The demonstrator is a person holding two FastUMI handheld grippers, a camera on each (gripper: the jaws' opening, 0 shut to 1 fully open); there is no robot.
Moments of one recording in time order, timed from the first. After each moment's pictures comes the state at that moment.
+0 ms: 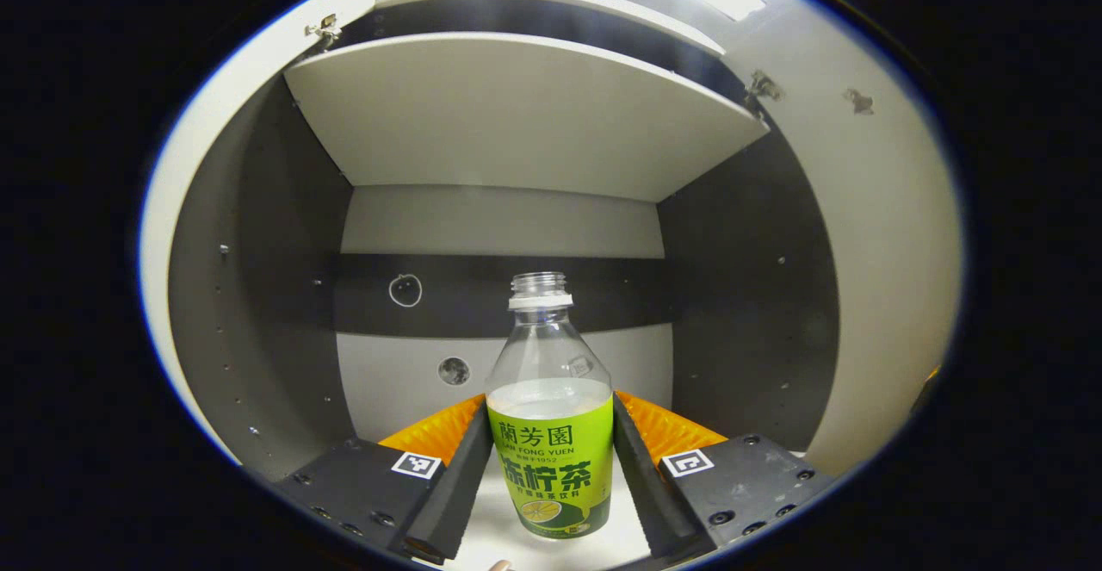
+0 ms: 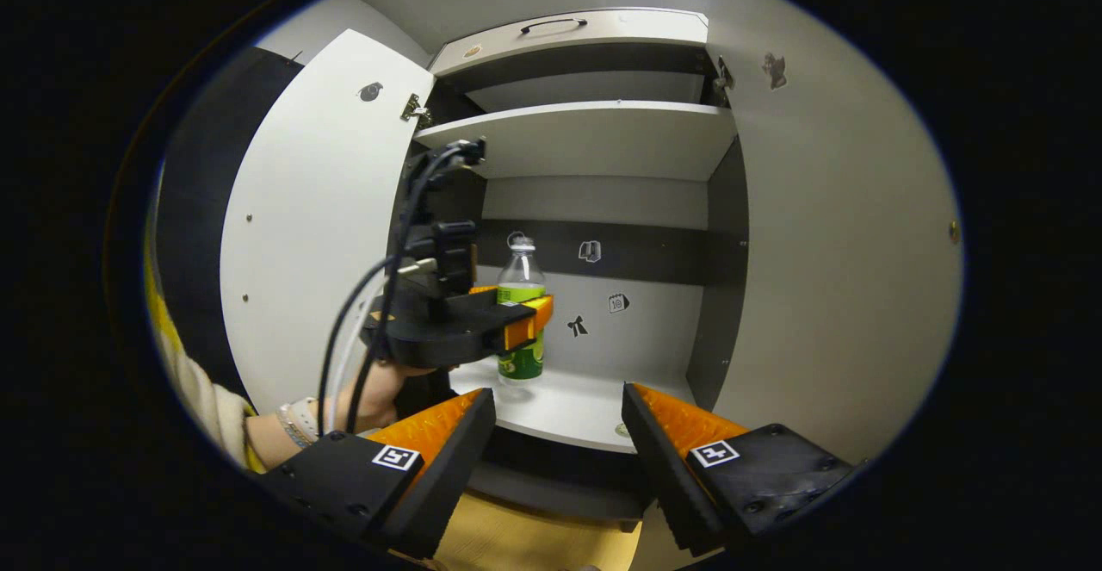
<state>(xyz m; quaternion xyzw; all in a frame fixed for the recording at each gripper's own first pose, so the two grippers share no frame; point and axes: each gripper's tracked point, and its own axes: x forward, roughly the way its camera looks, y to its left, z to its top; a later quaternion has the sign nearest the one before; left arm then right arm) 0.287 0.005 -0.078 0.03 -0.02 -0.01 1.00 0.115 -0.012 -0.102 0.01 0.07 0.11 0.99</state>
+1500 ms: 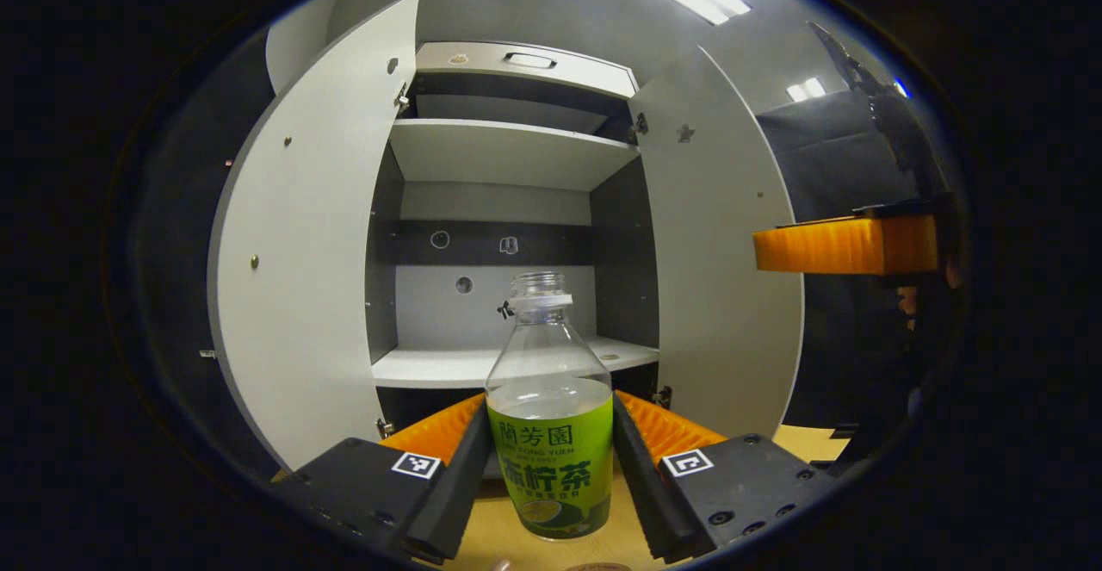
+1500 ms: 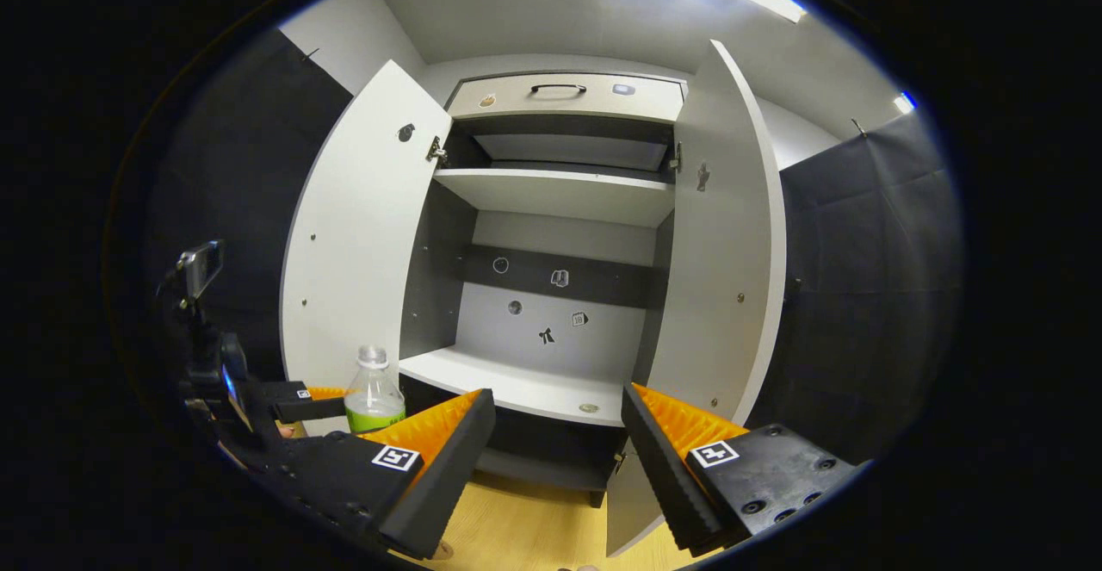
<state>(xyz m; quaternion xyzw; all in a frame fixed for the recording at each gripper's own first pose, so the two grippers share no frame) -0.019 -0.059 -0.172 0.03 0.03 -0.03 1.00 -0.019 -0.021 -0.061 -0.02 0.03 0.06 1.00</state>
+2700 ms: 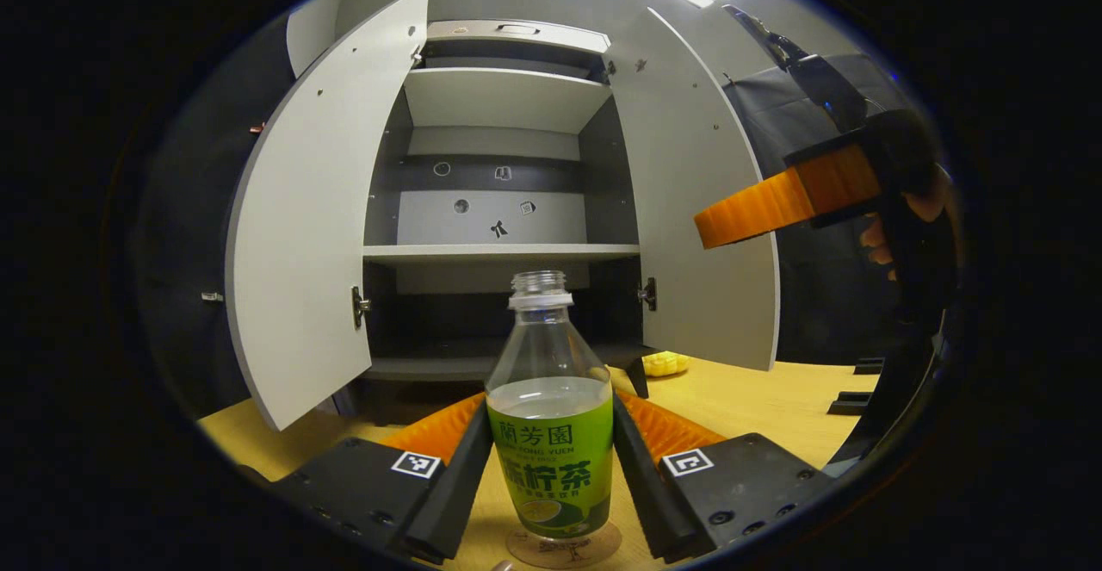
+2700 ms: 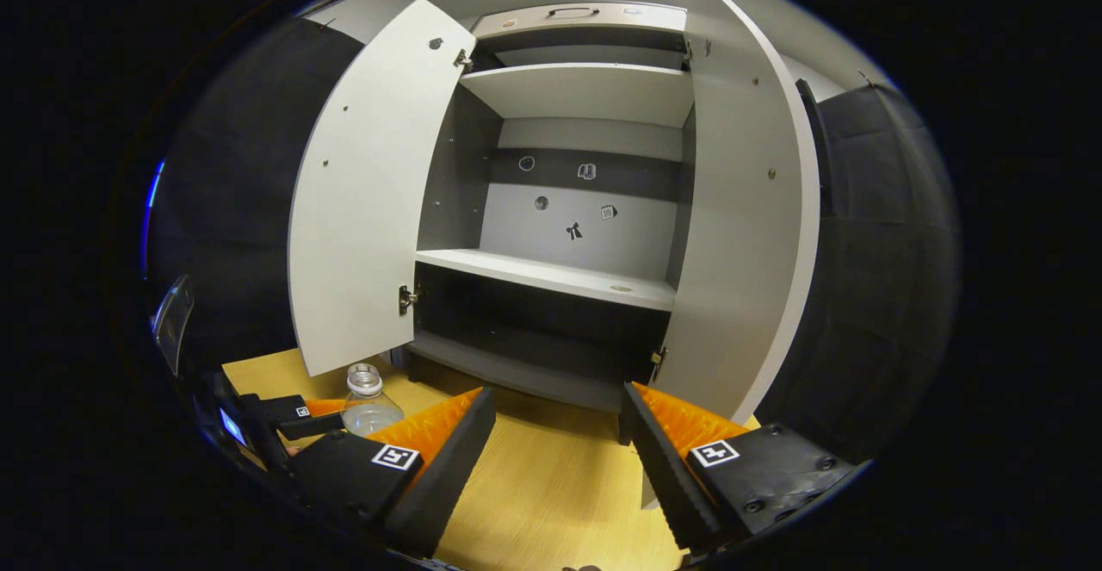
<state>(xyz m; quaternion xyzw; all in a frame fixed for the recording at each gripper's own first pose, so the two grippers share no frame) -0.071 -0.085 -0.357 0.04 0.05 -0.01 1.00 -0.045 -0.024 -0.245 -0.02 0.14 0.10 0.99</state>
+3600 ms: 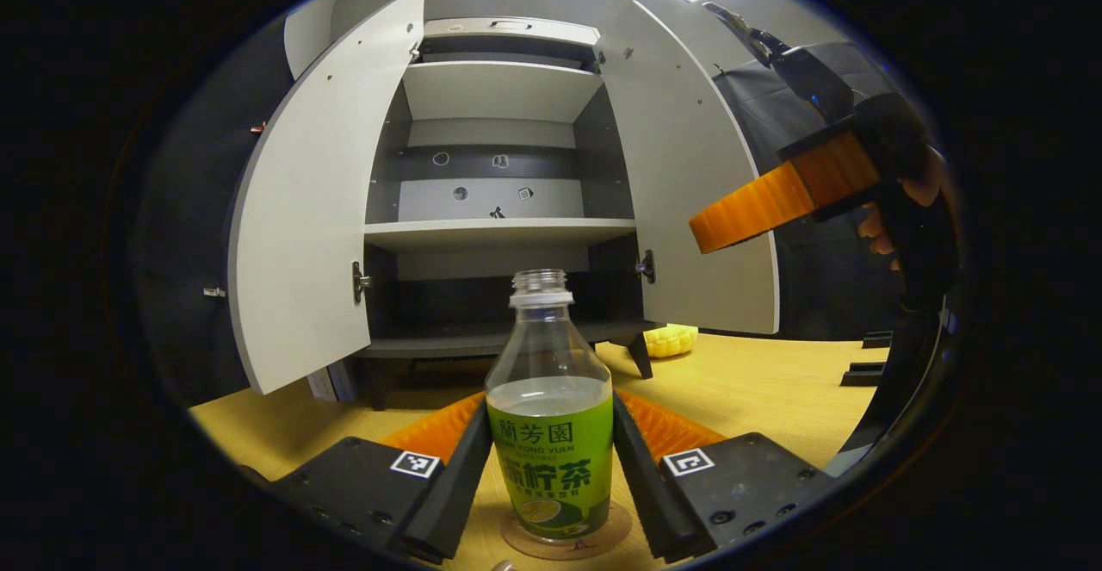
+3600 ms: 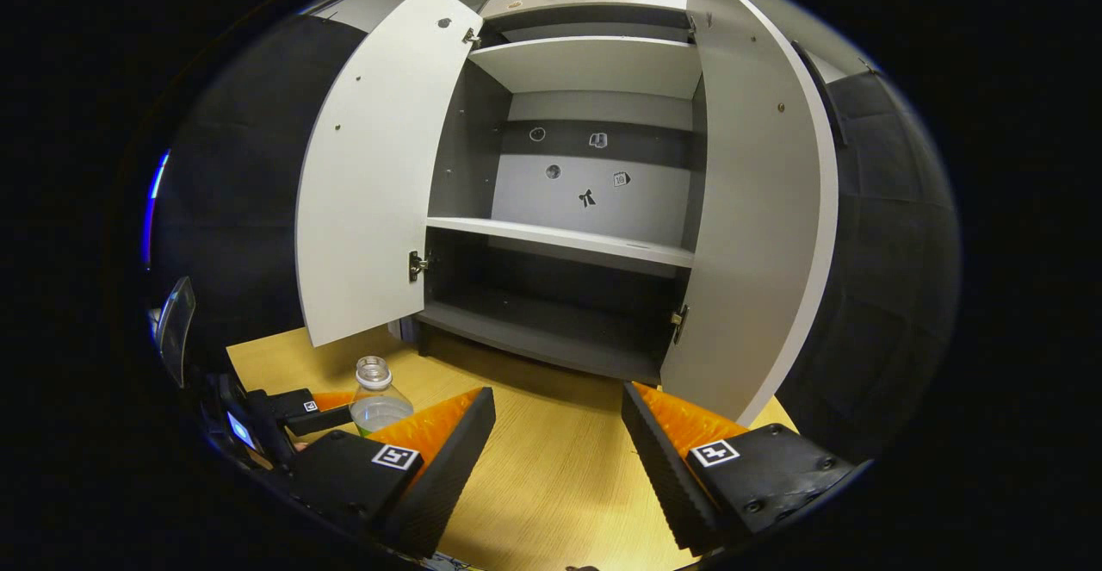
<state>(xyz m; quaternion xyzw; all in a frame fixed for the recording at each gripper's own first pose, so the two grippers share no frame) -0.082 -0.082 -0.397 0.05 0.06 -0.01 1.00 -0.059 -0.020 -0.289 -0.02 0.17 0.11 0.98</state>
